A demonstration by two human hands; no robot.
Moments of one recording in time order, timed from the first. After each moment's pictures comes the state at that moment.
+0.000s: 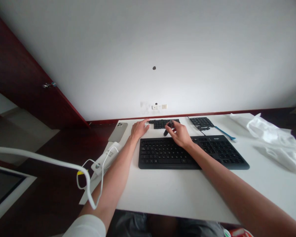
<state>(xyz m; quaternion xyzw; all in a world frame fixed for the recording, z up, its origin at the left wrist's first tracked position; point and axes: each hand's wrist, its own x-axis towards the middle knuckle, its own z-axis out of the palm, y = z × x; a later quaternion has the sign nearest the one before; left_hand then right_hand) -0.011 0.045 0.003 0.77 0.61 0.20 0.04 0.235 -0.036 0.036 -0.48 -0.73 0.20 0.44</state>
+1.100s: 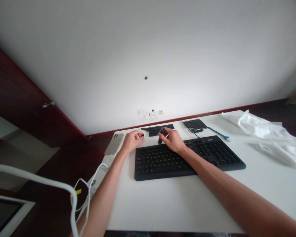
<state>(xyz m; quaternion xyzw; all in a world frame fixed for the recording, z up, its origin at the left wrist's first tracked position) -0.022 0.009 0.029 0.77 0.51 0.33 0.18 0.238 -0.027 0.021 -0.48 -0.71 0.21 0.47</state>
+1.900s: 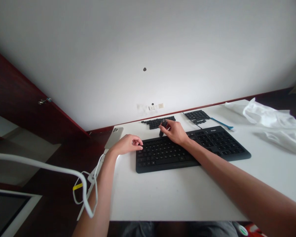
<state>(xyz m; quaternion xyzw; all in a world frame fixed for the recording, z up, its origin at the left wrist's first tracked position) -0.047 -0.037 0.067 0.81 0.49 0.07 0.31 0.238 -0.029 0.024 -0.50 -0.71 0.20 0.46</state>
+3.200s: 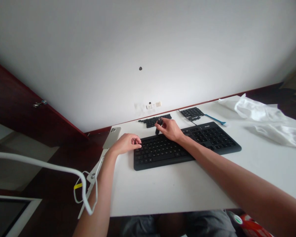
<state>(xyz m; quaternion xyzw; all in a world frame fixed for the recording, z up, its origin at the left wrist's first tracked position) -0.035 -0.043 0.074 0.83 0.49 0.07 0.26 0.238 -0.032 0.027 -0.50 -0.71 0.20 0.45</state>
